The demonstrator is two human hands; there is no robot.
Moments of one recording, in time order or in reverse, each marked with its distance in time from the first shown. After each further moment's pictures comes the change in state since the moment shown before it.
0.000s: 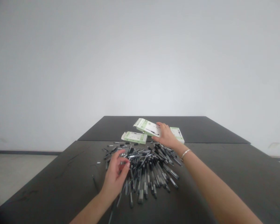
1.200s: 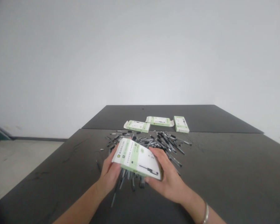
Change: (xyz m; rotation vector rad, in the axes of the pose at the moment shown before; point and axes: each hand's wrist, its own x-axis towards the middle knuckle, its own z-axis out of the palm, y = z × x) left_hand -0.012 0.009 -0.013 -0.339 -0.151 -0.010; right_hand -0.157 -0.091 0.007 0.668 -0.123 -0.079
